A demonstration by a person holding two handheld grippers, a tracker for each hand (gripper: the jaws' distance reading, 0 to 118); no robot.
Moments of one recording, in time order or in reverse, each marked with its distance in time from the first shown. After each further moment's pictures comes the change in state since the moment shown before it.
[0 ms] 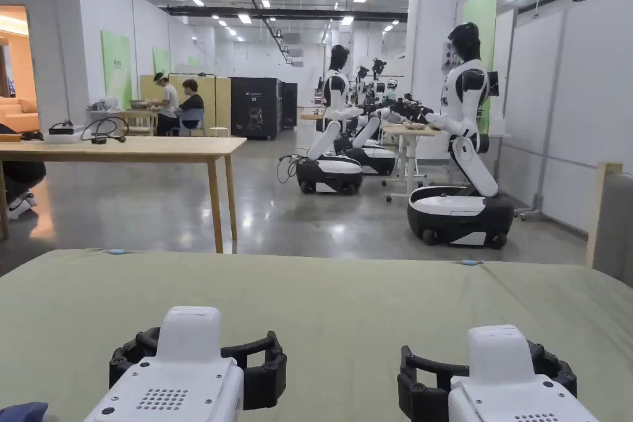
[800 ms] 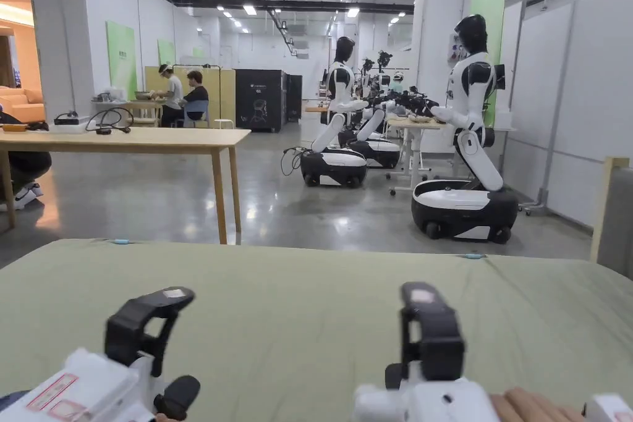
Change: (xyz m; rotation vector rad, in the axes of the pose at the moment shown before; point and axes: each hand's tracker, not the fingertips) left arm -0.111 -0.071 -0.048 -0.177 -0.520 1.765; right arm -0.066 -0.045 -0.007 0.386 -0.240 1.715
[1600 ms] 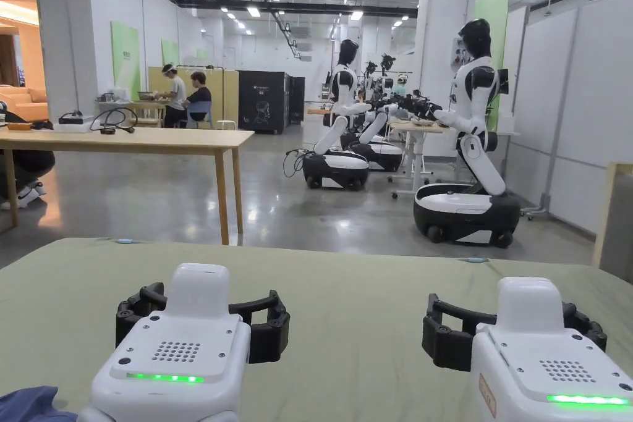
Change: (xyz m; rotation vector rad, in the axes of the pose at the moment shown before) left arm 0.067 -0.129 -0.029 0.266 0.493 -1.815; right arm 0.065 -0.088 -0.019 -0.419 0.113 -1.726
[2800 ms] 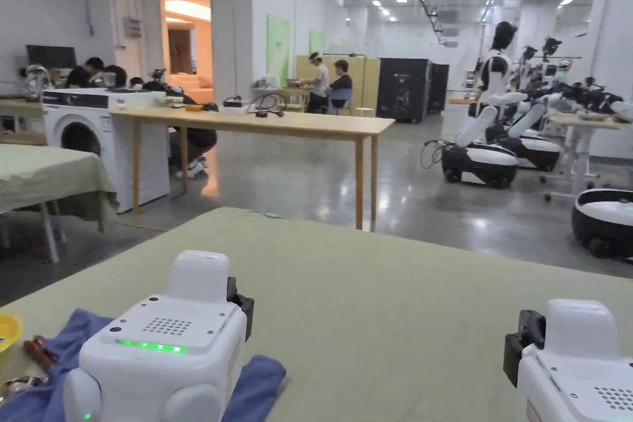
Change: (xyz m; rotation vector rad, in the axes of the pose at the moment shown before) left arm -0.146 -0.013 0.050 -0.145 0.291 0.015; right arm -0.111 -0.007 -0.023 -0.072 0.325 0.006
